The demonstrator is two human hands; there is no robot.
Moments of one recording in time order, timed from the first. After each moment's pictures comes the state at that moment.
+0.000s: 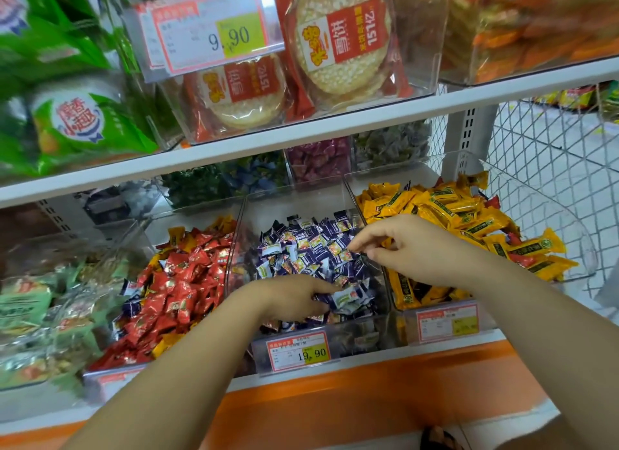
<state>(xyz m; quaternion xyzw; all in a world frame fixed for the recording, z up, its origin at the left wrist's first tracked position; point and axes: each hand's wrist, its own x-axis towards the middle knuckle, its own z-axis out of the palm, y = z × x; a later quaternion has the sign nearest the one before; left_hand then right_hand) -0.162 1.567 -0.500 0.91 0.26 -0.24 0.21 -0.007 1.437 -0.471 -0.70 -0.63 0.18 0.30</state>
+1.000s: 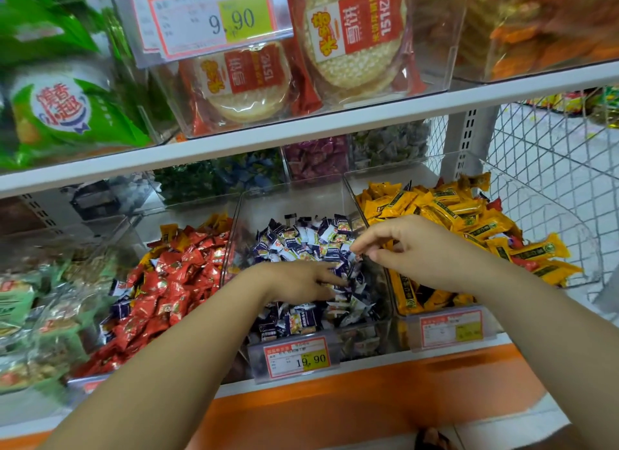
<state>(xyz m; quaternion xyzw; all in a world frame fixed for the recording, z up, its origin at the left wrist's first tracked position) -0.141 1.596 -0.505 0.93 0.21 -0.23 0.21 -0.007 1.439 -0.472 -0.69 -0.63 0.17 0.31</state>
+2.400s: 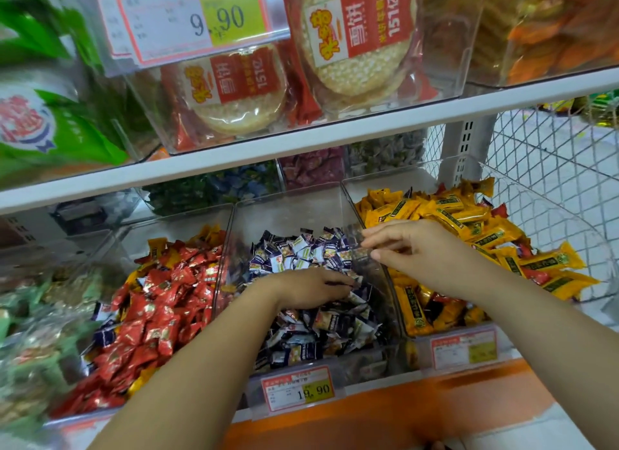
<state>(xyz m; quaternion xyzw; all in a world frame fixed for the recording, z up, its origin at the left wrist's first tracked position) -0.118 1.617 -0.526 0.91 0.23 -0.18 0.30 0.013 1.458 -0.489 -0.71 -0.58 0.14 0.37</state>
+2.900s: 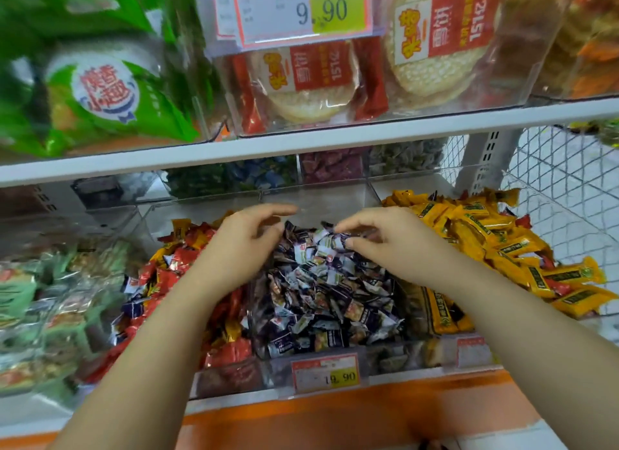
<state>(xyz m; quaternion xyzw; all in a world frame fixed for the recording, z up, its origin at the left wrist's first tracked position) -0.219 1.620 -0.458 0.88 0.31 0.25 0.26 -0.037 1.500 -0.464 -0.71 -0.63 0.10 0.31</state>
